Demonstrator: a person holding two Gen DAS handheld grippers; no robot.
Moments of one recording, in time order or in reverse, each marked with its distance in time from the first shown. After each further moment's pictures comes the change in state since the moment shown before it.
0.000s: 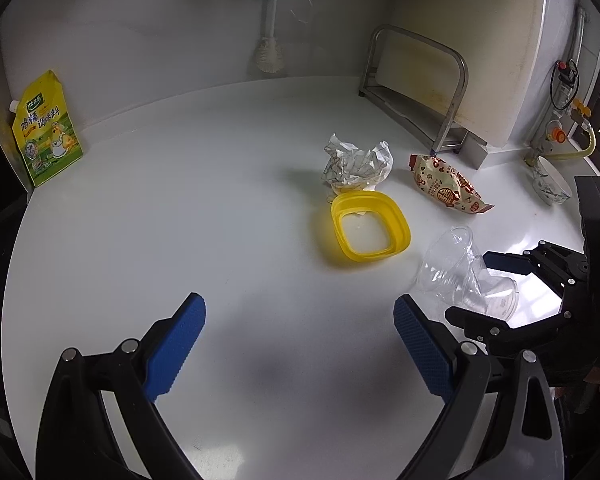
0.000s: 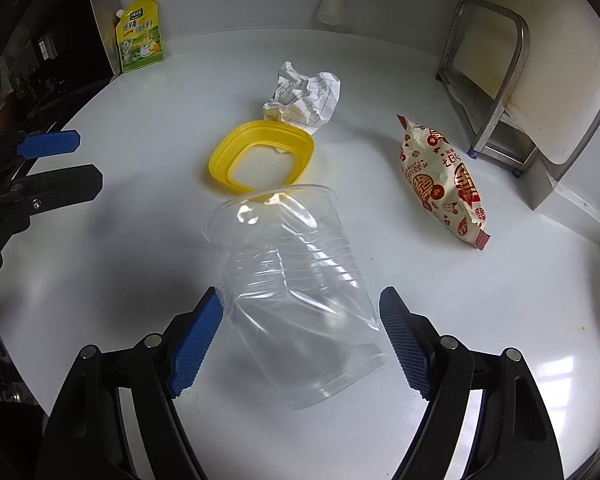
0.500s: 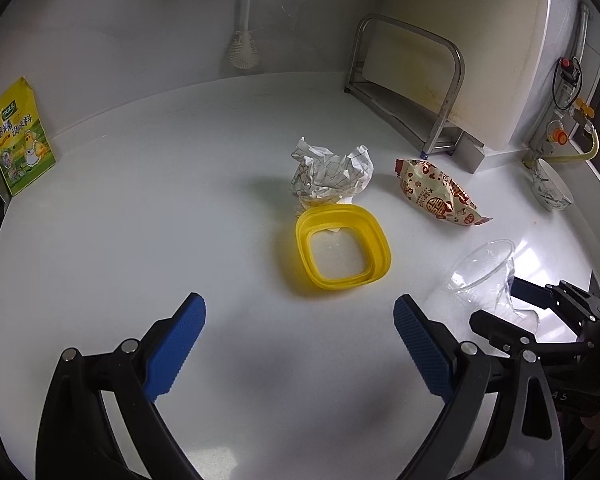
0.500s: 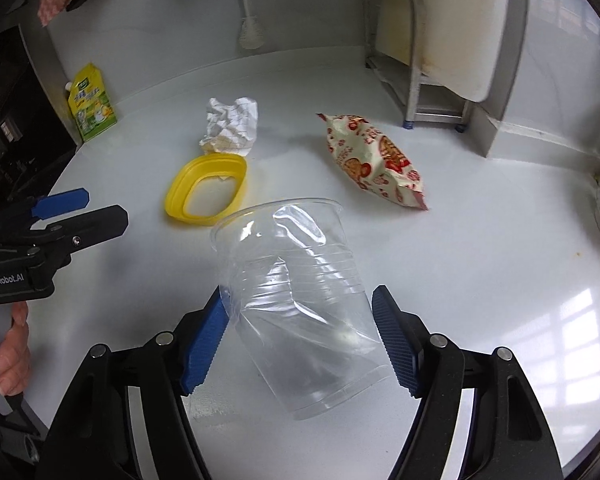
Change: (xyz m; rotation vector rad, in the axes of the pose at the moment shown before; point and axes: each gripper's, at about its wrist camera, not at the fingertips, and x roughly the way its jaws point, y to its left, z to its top) left arm 0.032 -0.029 0.020 -0.004 0.016 -0.029; right arm -0.026 -0.048 -0.031 0.334 -0.094 -0.039
